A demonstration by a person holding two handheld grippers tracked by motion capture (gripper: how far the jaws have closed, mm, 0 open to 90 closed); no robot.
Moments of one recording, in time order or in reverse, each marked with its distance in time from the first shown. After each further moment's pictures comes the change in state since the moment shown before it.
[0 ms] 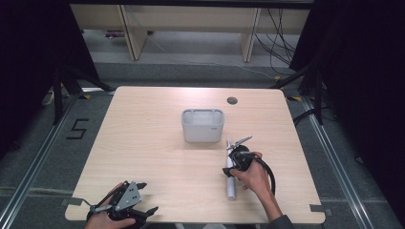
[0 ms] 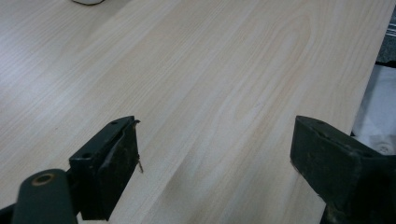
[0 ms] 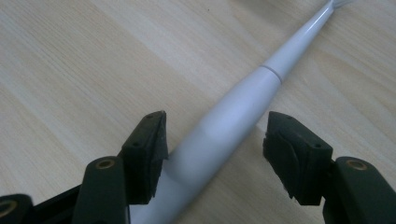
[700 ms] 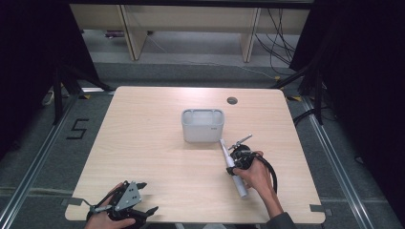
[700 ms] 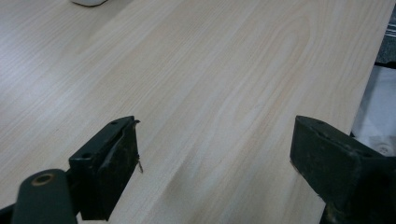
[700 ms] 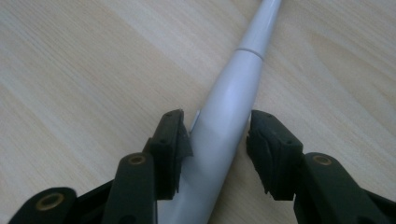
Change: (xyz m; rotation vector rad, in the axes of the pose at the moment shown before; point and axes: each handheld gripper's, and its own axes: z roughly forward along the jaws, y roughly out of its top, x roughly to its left) left arm -0.001 0.000 0.000 -0.002 0.002 -0.007; right arm -0.008 0.000 -0.001 0.059 0.002 -0.006
